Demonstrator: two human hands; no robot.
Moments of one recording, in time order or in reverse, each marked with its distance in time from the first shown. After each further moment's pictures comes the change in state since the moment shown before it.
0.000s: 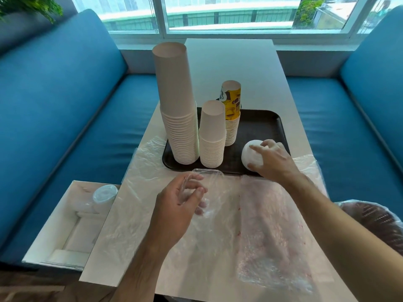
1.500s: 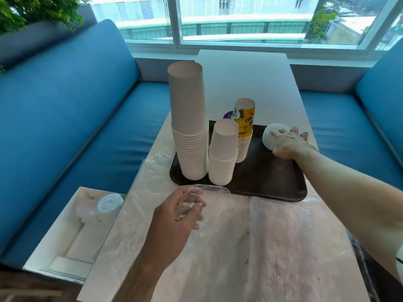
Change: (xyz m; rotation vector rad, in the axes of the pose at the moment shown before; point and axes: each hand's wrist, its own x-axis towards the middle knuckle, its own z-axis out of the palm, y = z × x) left_hand 0.017 0.004 -0.015 0.055 0.037 0.034; right_hand 0.106 0.006 -0.057 -0.304 -0.222 0.174
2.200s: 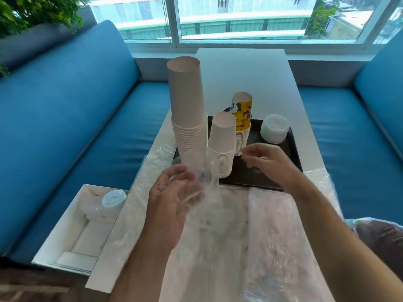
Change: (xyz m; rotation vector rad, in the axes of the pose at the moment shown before) left_hand 0.000 0.027 -0.004 -0.822 0.067 -0.234; right_hand -0.119 -0.046 0.017 1.185 -0.024 -0.277
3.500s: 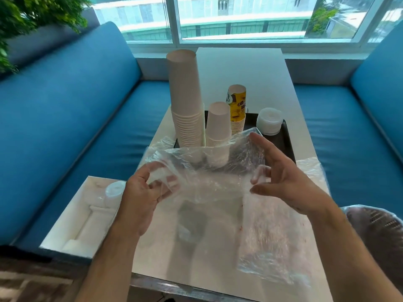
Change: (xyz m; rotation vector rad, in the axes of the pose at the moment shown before) left_hand -0.010 -0.001 -0.055 0.209 0.005 0.122; right_hand -0.102 0.001 -0.006 0.392 -0.276 -0.261
